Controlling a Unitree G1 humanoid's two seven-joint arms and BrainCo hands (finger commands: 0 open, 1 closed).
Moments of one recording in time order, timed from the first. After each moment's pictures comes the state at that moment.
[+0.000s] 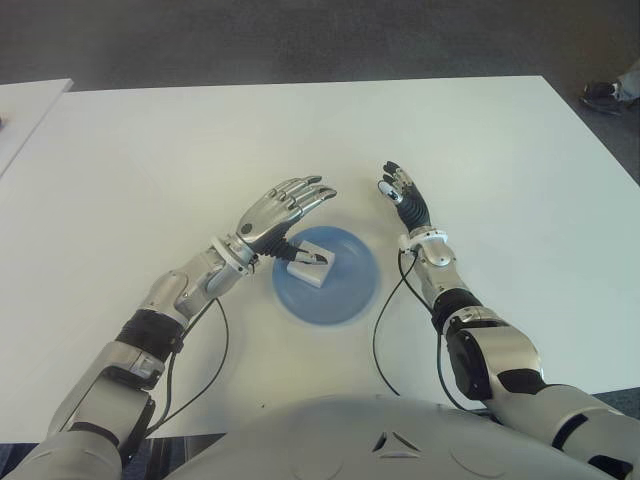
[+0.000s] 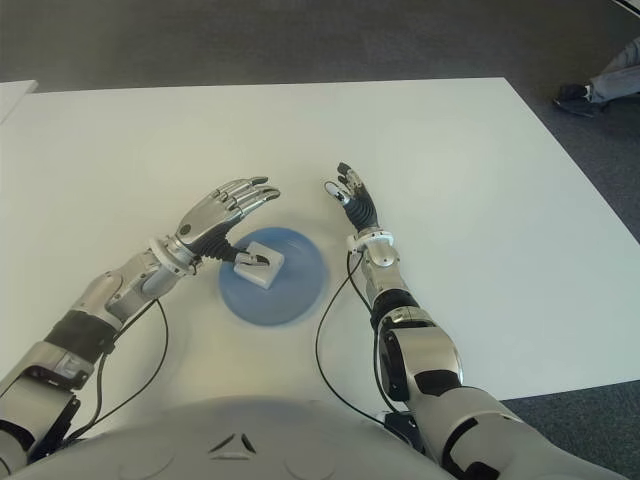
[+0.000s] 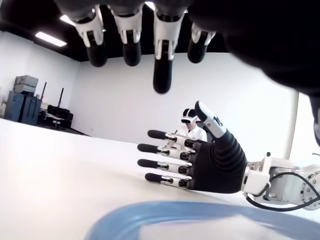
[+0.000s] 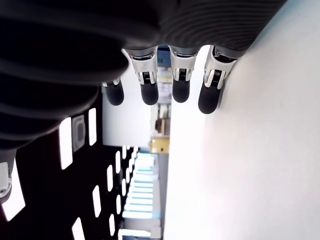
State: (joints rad) left arm -0.22 0.54 -0.37 0.30 0.88 -0.67 0.37; right arm -0.51 -0.07 -0.04 1.14 0.00 -0.58 0.12
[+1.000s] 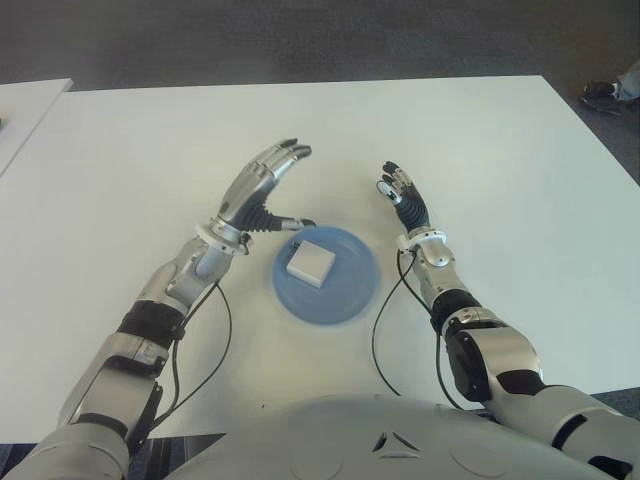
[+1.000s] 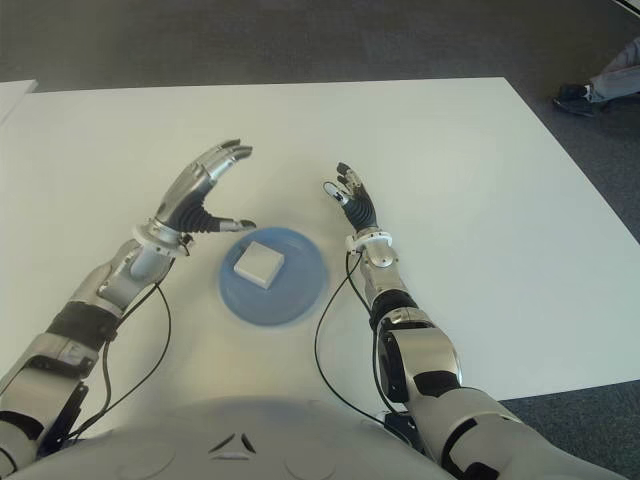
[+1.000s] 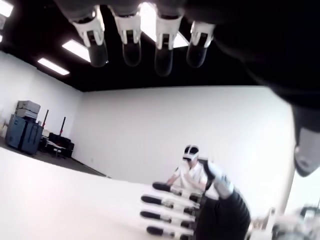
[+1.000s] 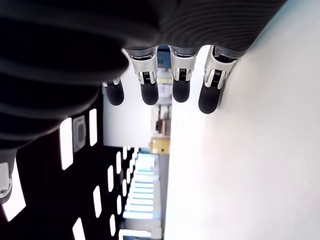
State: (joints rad) left arm -0.28 0.47 -0.25 0.44 0.46 -0.75 0.30; right arm -0.52 -0.07 -0.04 1.13 0.00 -0.59 0.11
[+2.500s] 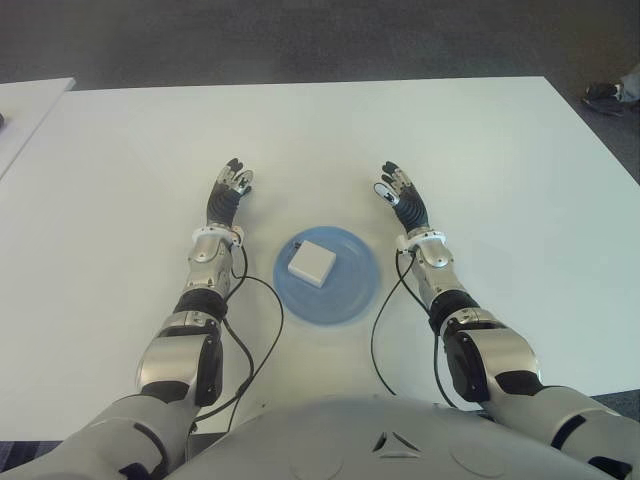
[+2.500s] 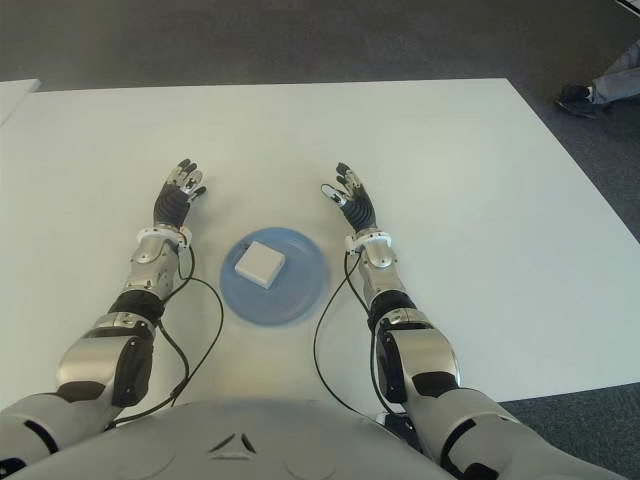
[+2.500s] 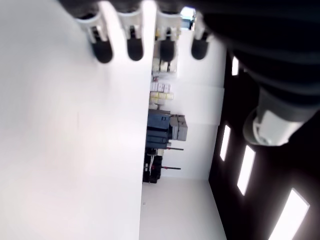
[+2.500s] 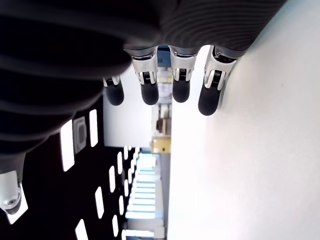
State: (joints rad) left arm -0.43 0.16 0.17 0.97 -0.19 -0.38 -0.12; right arm -0.50 -0.06 -0.06 1.13 0.00 -0.58 0.12
